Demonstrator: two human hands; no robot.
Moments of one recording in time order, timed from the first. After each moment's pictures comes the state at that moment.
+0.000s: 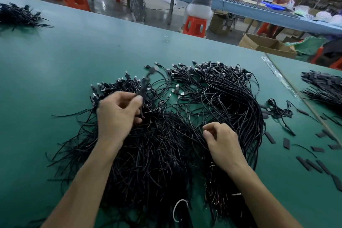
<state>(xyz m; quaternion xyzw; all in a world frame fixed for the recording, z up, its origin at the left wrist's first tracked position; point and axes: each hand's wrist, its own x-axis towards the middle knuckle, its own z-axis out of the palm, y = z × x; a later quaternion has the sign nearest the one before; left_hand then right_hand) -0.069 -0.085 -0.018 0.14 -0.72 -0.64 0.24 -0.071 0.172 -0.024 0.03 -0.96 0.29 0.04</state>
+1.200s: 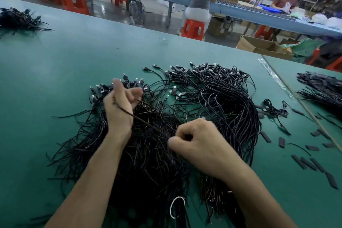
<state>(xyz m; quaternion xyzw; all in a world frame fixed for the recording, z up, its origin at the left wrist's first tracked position) -0.086 -0.067 -0.012 0.08 -0.60 -0.74 0.30 -0.021 0.119 0.063 0.20 -0.91 0.36 -0.09</state>
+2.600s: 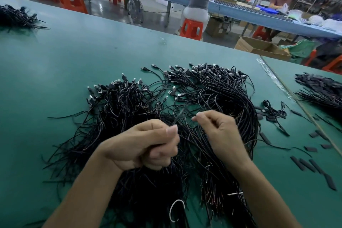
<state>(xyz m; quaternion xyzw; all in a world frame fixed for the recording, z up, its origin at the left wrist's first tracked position) -0.032 -0.058 0.023 -0.32 -0.47 -0.76 -0.33 -0.058 0.156 0.023 0.11 -0.84 0.53 0.04</state>
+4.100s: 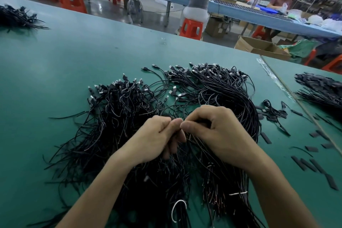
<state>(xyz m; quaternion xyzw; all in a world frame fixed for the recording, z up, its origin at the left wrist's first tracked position) -0.044 -0.034 0.002 -0.12 -0.76 -0.64 -0.06 -0.052 0.145 0.064 0.26 -0.89 0.37 0.00</state>
